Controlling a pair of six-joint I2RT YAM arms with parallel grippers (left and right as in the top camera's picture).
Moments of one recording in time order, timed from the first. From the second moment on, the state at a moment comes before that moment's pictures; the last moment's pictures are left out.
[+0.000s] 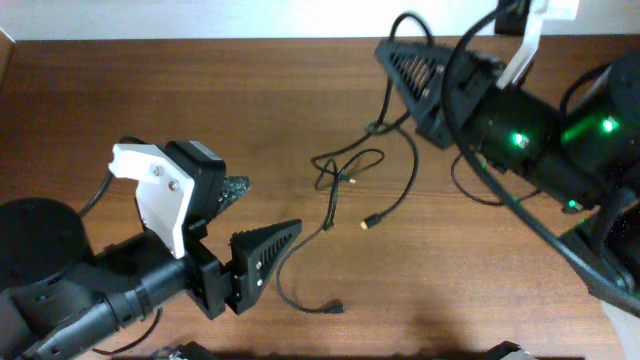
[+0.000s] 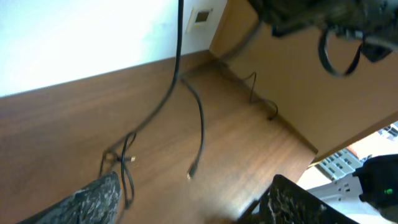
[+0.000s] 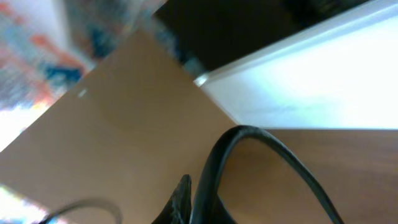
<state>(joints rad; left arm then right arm) -0.59 1.14 2.11 -1.35 0.27 -0.24 0.51 1.33 2.00 -0.68 -0.30 0.76</state>
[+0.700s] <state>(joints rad) -0.59 1.21 2.11 -1.41 0.27 -0.20 0.47 1.67 2.01 -1.11 -0.44 0.73</state>
